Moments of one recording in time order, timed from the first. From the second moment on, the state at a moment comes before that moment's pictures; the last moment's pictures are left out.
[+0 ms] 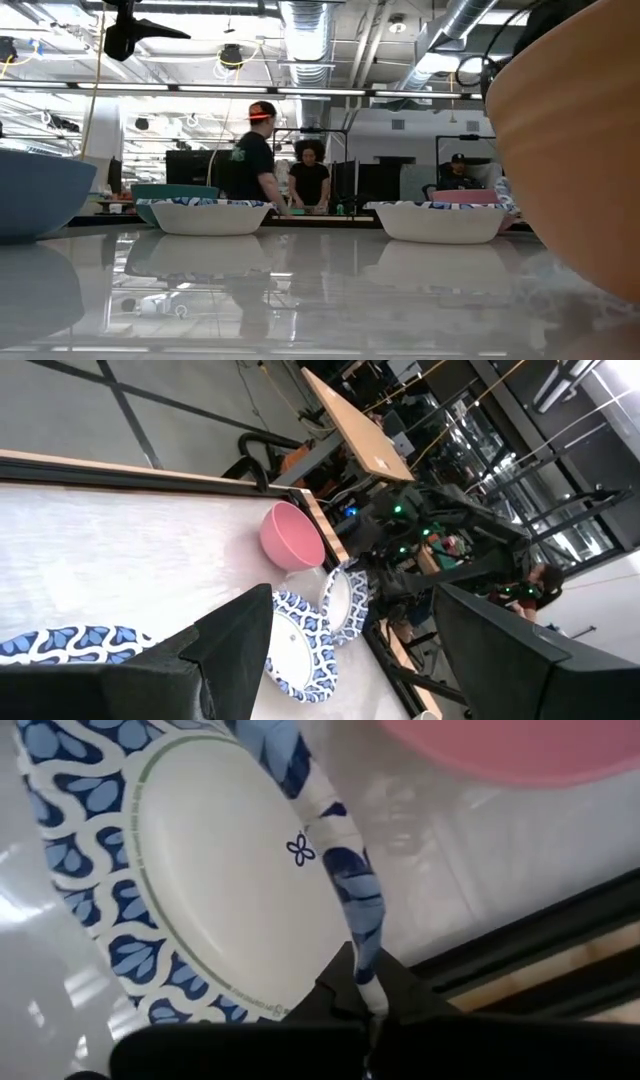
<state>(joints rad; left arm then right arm) 0.11 0.53 0.72 -0.26 -0.35 -0.93 -0.78 1.11 0.81 -1.23 0.03 -0.29</state>
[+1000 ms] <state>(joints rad) 0.11 0.53 0.72 -0.26 -0.35 -0.93 -0.50 1.29 1.15 -1.08 -0.32 0.08</state>
